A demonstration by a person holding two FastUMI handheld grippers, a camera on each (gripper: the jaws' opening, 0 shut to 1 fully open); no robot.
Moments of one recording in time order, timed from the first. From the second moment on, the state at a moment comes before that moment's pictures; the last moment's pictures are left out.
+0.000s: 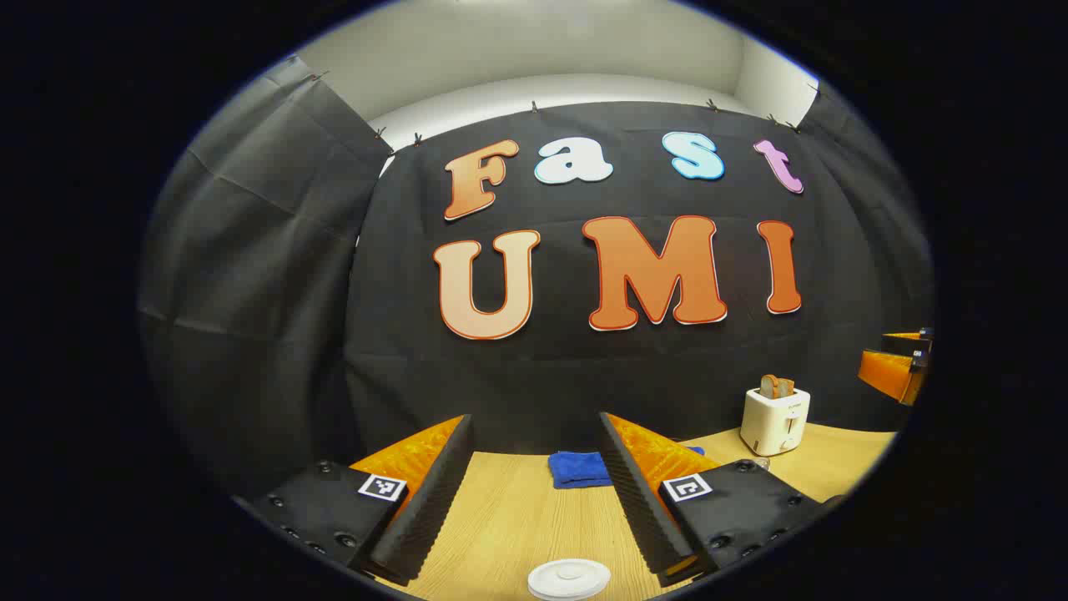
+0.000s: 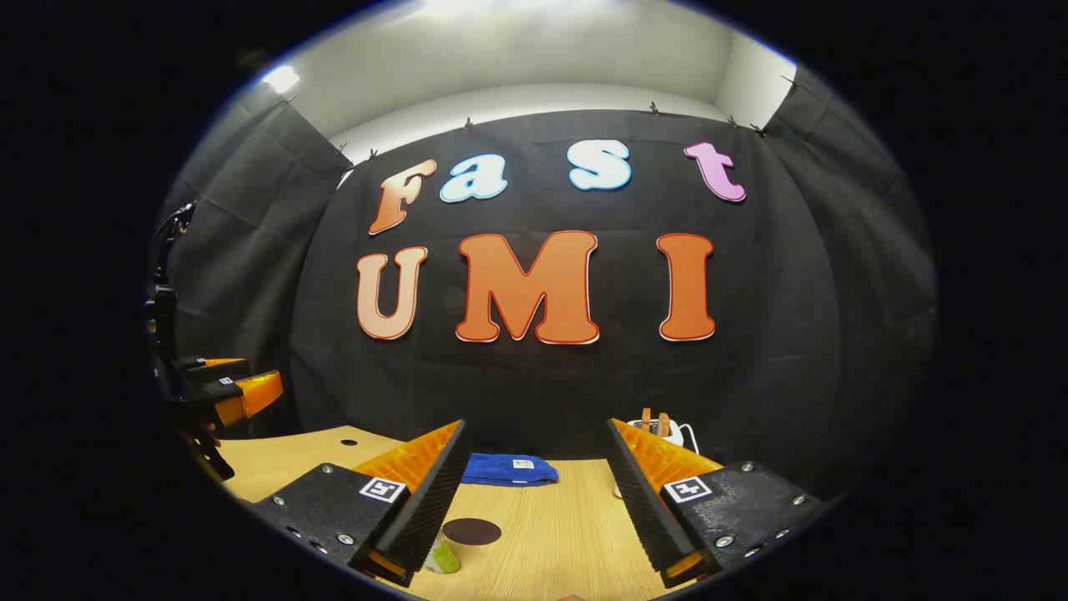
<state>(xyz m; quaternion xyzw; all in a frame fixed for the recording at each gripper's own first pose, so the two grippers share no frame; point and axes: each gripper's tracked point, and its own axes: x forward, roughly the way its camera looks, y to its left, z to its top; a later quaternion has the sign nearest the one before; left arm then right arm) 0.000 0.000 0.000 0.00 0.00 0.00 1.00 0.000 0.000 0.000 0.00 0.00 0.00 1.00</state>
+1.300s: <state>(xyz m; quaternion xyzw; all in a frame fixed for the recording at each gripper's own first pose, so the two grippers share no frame) -0.017 -0.045 -0.131 -0.01 0.13 -0.06 0.99 -0.010 0.033 -0.040 -0.02 0.02 0.06 1.00</state>
